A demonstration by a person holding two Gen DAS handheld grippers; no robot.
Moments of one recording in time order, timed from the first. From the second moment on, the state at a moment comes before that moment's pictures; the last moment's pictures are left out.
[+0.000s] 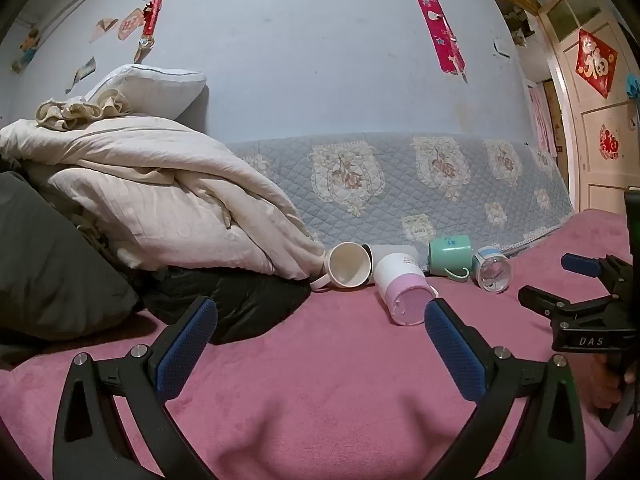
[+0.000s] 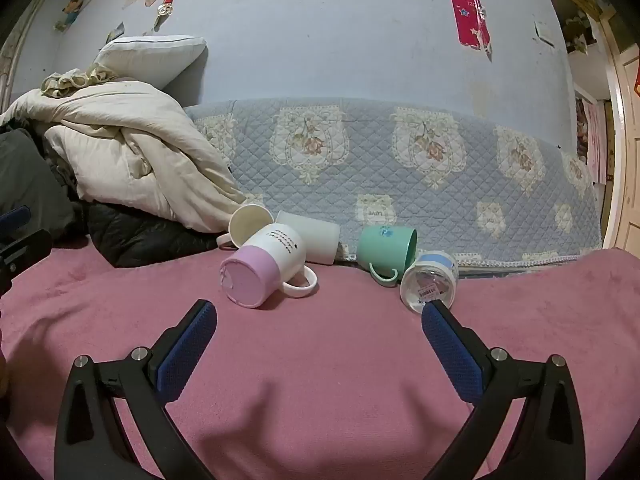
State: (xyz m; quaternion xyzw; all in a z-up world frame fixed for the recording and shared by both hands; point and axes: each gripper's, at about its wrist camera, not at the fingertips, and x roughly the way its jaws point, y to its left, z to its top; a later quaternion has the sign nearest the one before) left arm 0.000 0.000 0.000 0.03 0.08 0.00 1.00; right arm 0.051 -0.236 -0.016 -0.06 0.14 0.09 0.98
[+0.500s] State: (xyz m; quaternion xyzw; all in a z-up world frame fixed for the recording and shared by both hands) left arm 0.000 0.000 0.000 0.03 0.08 0.00 1.00; right arm 0.053 -0.236 -0.016 -0.05 0.14 0.10 0.98
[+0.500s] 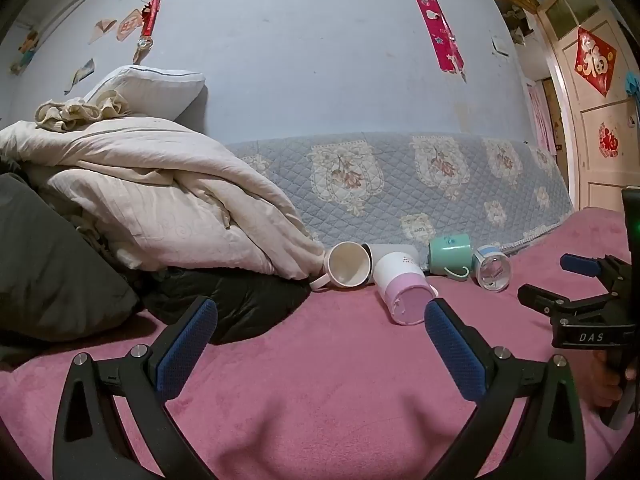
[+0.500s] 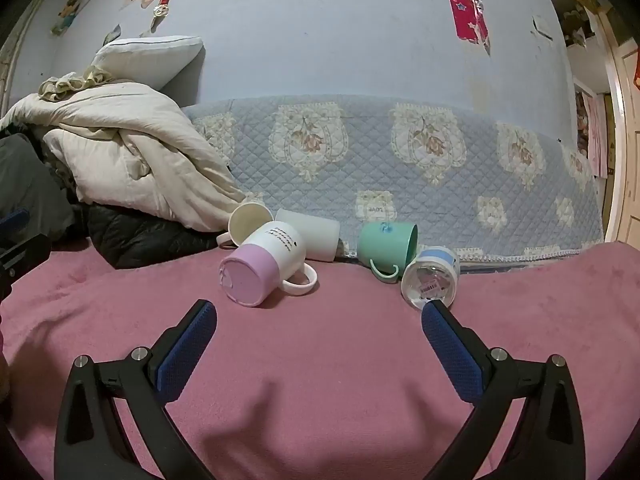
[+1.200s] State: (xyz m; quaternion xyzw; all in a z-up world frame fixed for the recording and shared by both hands) left arm -0.001 0.000 0.000 0.03 0.08 0.00 1.00; right arm 0.056 -0.237 -0.017 -0.05 0.15 0.10 0.98
